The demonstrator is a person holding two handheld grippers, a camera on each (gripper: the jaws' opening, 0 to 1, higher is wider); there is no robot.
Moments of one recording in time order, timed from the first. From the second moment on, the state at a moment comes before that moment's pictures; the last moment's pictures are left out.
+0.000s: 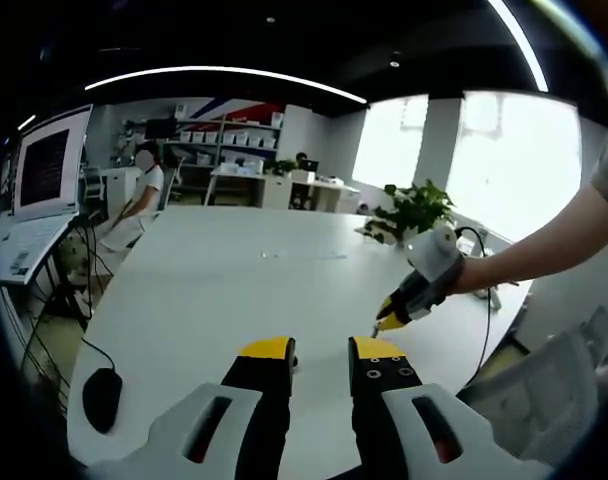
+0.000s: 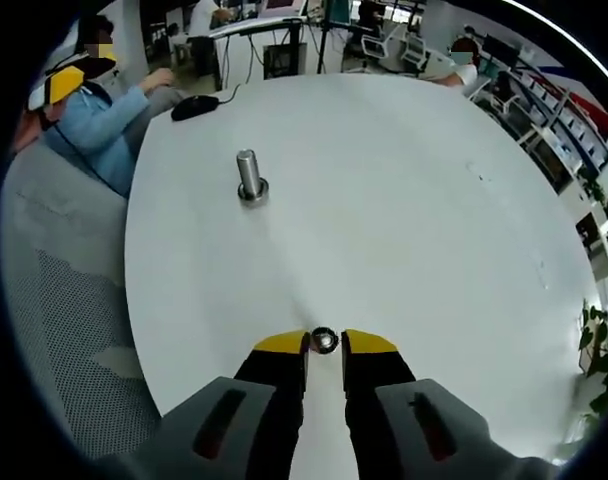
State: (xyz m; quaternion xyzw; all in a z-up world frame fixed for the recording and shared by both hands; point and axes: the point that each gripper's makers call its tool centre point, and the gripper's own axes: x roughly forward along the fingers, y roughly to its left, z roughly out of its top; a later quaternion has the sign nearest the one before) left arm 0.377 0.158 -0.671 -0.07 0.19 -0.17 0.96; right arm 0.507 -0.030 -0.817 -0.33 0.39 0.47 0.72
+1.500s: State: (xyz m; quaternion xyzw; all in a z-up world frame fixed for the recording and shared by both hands) left arm 0.377 0.155 -0.670 -0.06 0.19 -0.18 0.96; right arm 0.471 -0.075 -0.715 -0.11 0.23 0.36 0.90
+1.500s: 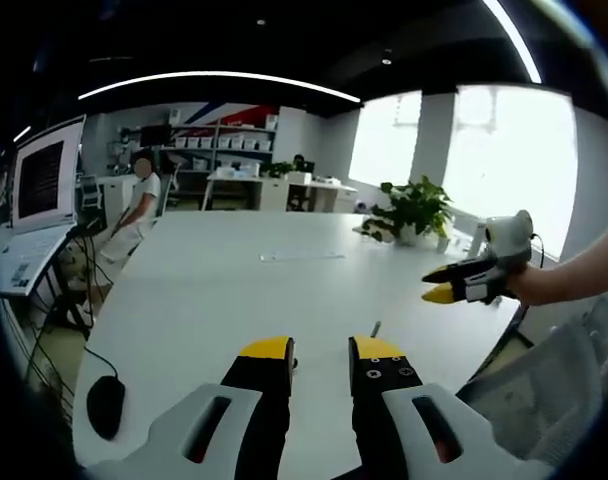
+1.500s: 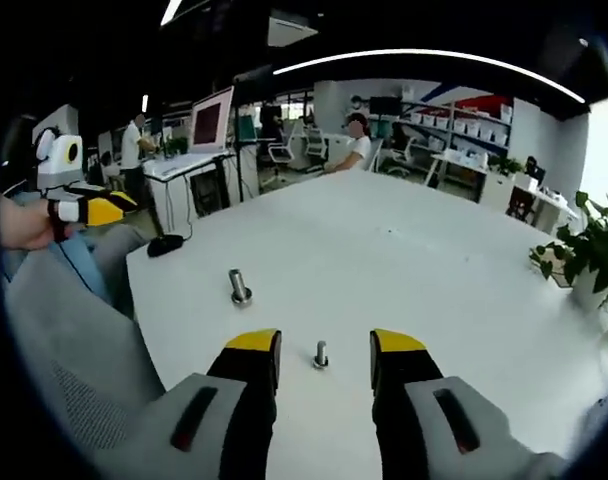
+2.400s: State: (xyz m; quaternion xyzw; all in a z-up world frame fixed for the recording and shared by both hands) left arm 0.378 0.163 -0.670 -0.06 0.19 -0.16 0.97; right arm 0.422 -0.107 -0.670 -0.02 0.19 0.29 0.94
